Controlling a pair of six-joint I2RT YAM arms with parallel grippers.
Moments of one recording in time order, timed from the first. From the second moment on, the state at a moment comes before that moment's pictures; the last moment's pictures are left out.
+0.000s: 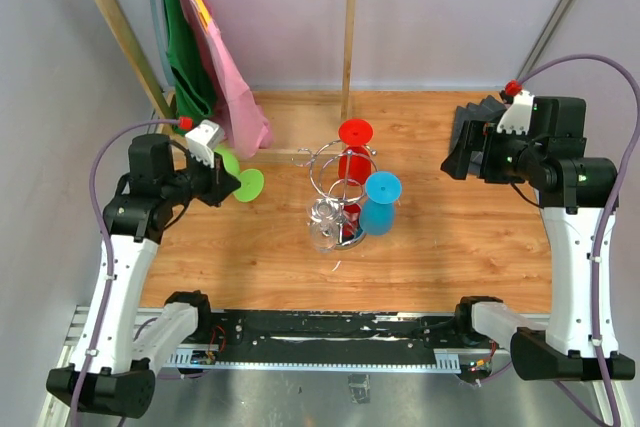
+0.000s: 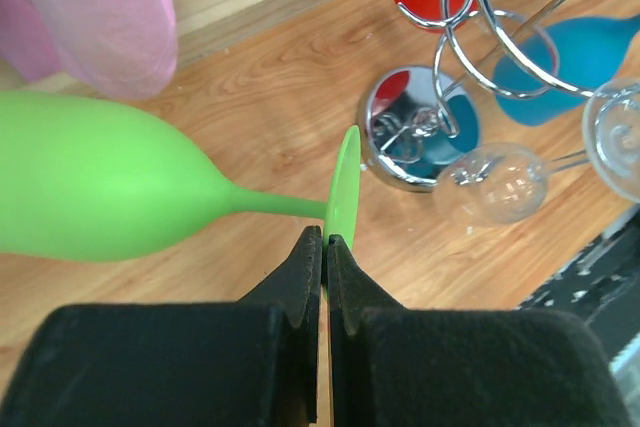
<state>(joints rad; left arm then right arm) -0.06 0.87 1.06 -0.76 0.57 0.06 0.01 1.10 1.61 -1.24 -0.31 0.12</state>
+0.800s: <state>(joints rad) -0.33 0.69 0.76 -0.73 0.08 0.94 0.06 1.20 1.77 -1.28 -0.37 0.10</state>
